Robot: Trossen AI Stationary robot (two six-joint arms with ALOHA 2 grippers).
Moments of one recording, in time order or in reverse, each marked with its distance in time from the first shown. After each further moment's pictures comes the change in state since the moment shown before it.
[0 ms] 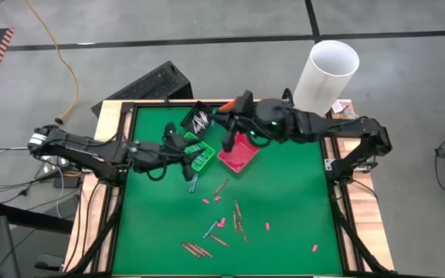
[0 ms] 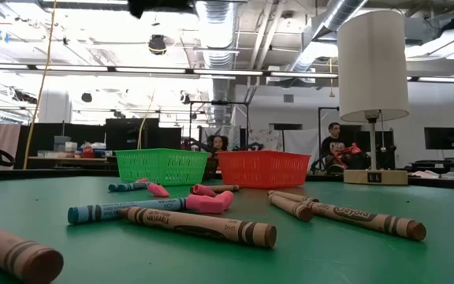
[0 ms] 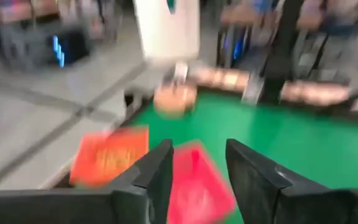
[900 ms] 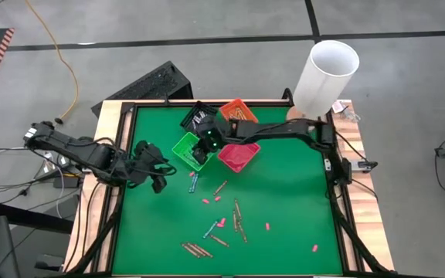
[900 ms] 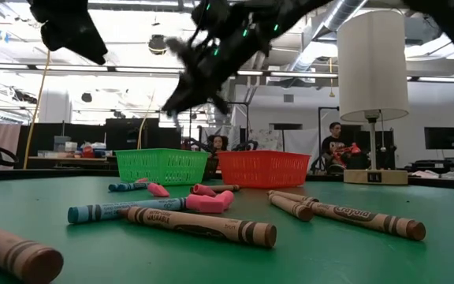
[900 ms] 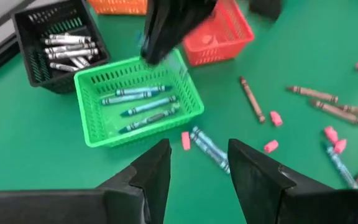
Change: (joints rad) left arm -0.174 -0.210 -0.062 -0.792 0.064 -0.618; right arm -0.198 0.518 -0.001 -0.053 -0.478 0.253
